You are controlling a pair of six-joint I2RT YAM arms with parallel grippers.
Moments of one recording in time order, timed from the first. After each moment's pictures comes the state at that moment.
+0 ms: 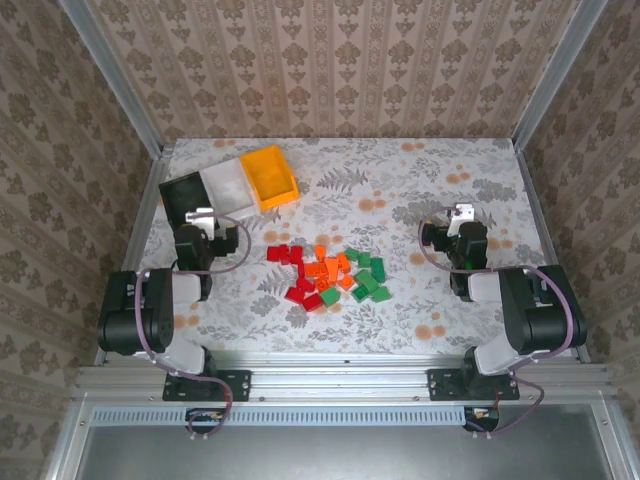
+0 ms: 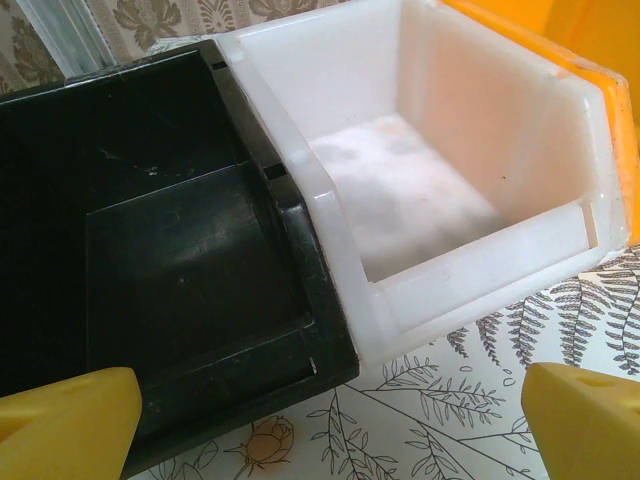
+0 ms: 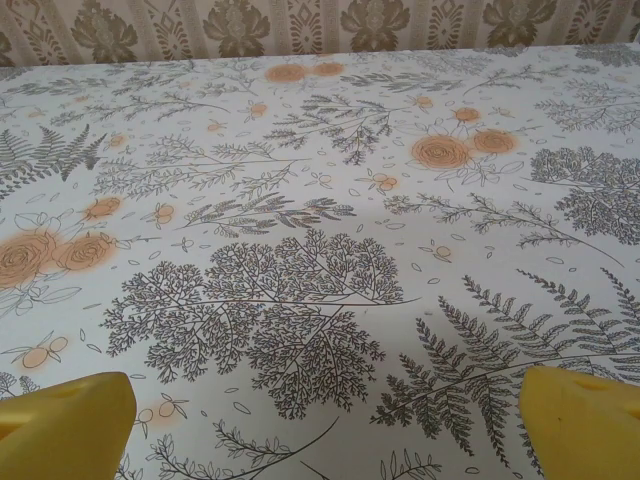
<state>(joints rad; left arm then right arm) -0.01 1.53 0.40 0.75 0.02 0.09 0.00 1.53 0.39 0.78 0.04 0.05</state>
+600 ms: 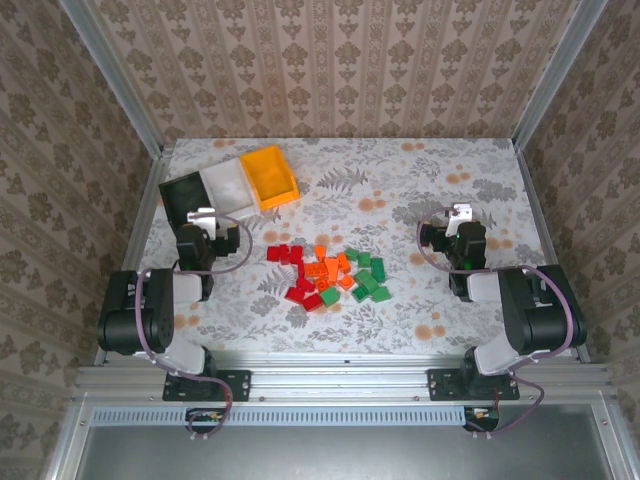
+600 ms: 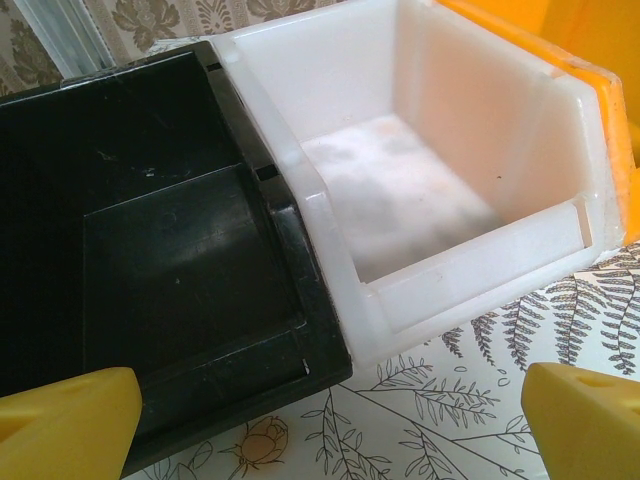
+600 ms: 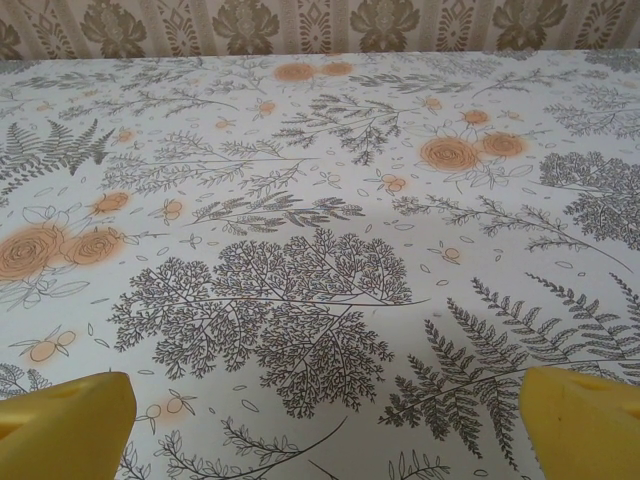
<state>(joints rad) -0.02 1.53 0.40 0.75 0.00 0.09 0.01 1.53 0.39 0.78 0.04 0.03</state>
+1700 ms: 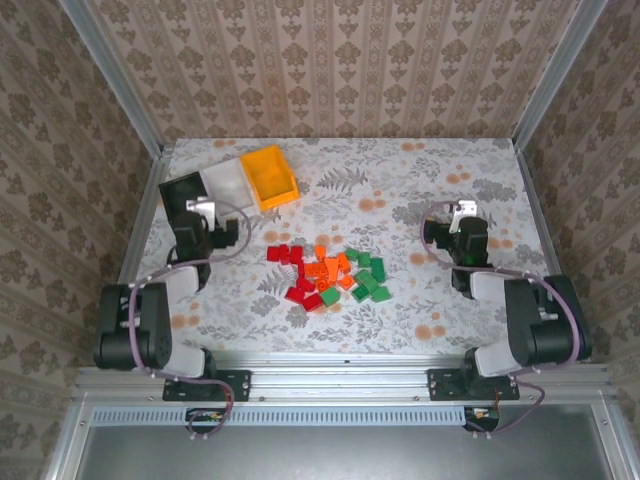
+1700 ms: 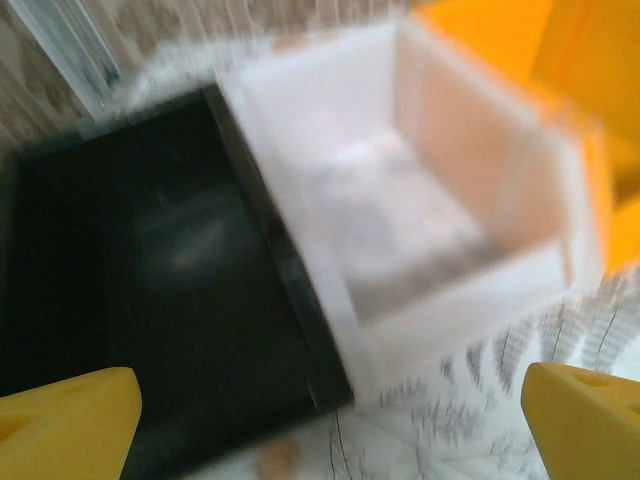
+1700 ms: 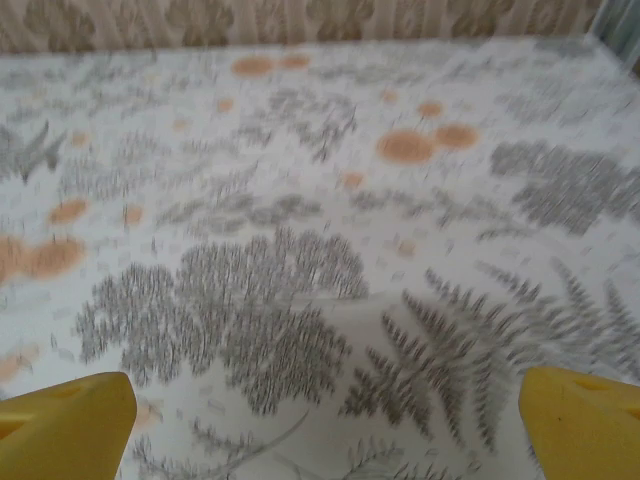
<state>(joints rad) -0.05 1.38 0.59 0.37 -0.04 0.10 0.02 1.41 0.46 0.55 0.13 0.05</state>
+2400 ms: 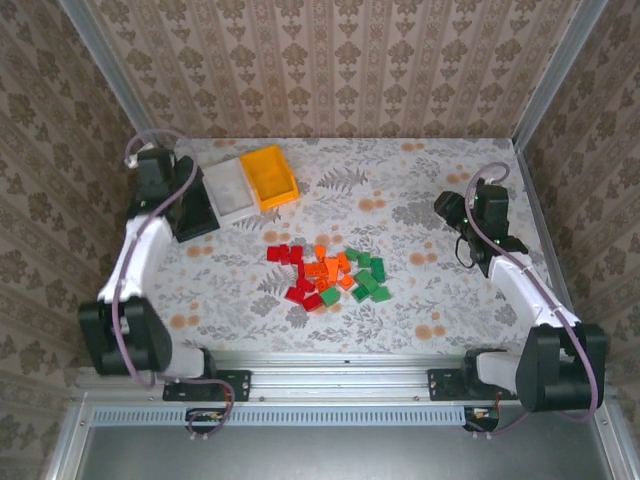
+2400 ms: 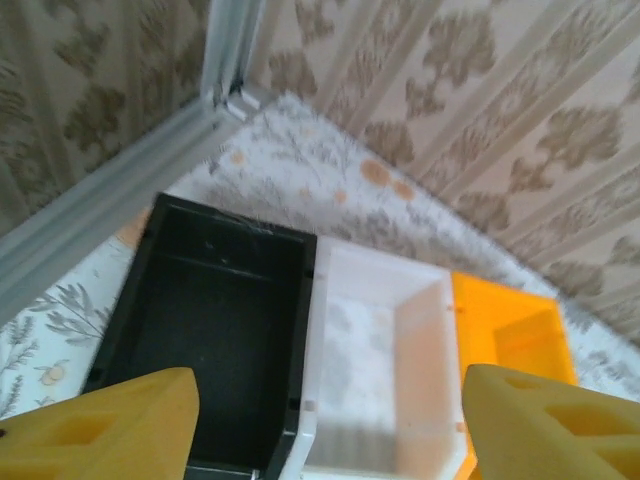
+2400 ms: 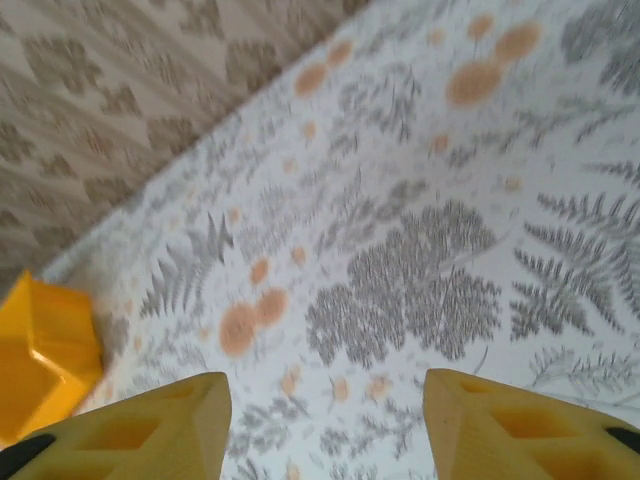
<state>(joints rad) 0.03 1.47 1.22 -0.31 -0.11 -0.54 -0.02 1.23 0.77 -0.10 -0.11 0.64</state>
